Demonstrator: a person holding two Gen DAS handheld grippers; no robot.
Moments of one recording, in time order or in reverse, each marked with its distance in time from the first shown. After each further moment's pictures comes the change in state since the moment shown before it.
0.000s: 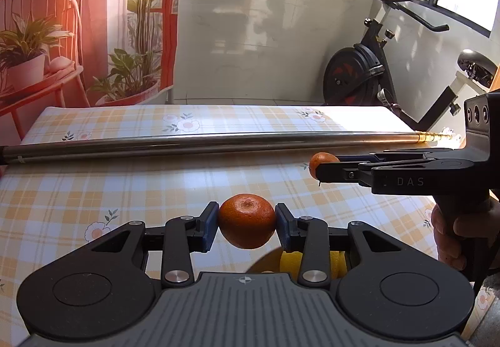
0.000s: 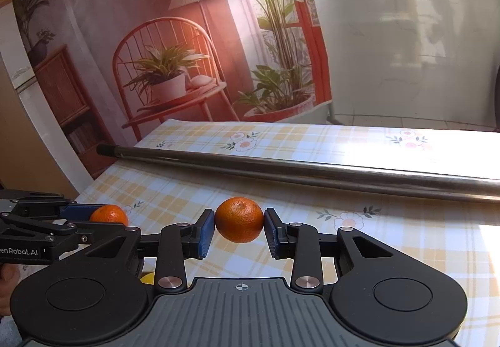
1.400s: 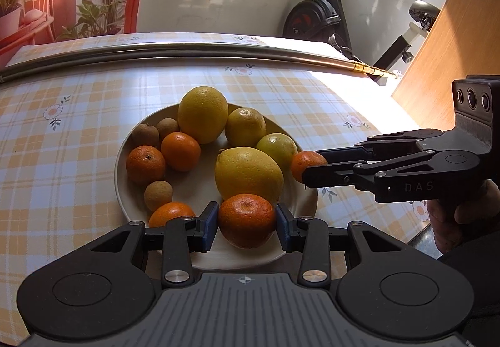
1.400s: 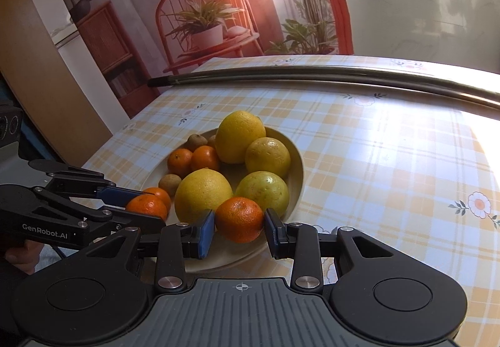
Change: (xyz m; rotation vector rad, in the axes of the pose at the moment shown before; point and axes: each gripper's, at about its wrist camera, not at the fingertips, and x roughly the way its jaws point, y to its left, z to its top) left arm -0.053 -0.053 -0.091 -0.003 0.176 -0.137; right arm -0.112 0.041 -0.105 -0.023 0.173 0.087
